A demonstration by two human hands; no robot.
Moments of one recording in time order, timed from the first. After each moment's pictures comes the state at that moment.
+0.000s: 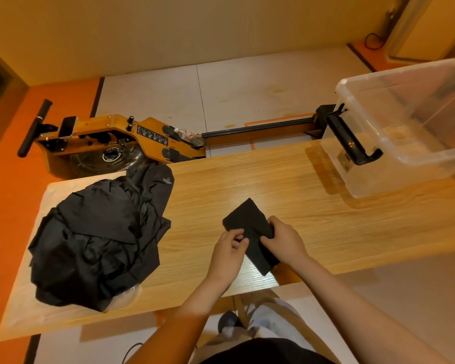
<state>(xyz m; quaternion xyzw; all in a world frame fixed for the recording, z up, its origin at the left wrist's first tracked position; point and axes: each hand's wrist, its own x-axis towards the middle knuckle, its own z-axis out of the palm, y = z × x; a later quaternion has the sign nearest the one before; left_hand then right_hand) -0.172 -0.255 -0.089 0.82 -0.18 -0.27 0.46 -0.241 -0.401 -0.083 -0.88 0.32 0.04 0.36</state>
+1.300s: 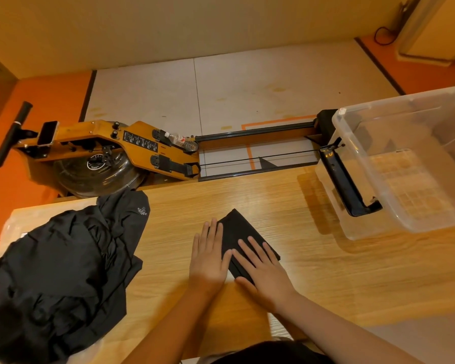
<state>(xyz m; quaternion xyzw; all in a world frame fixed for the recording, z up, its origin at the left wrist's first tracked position) -0.103 -0.327 -0.120 0.92 -0.35 -0.15 0.08 -0.227 -0.459 -0.135 -0.99 0.06 0.07 0.10</state>
